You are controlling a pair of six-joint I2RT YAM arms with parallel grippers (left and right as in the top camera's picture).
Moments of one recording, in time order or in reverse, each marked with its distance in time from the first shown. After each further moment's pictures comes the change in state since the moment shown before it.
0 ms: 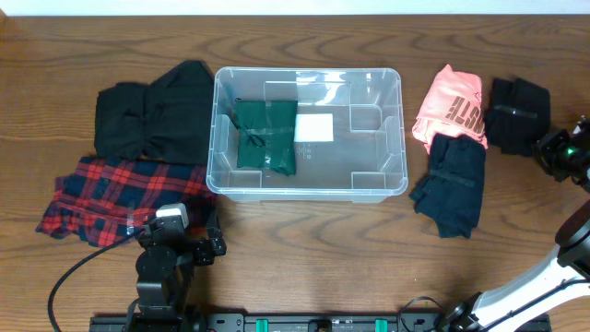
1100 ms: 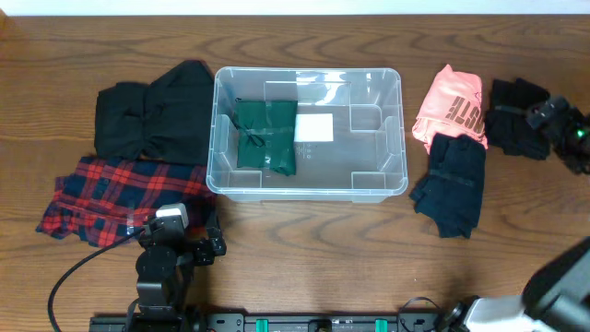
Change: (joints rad) left arm 0.000 0.000 0.000 0.000 0.000 0.000; right arm 0.092 -0.385 -0.002 -0.261 0.177 0.017
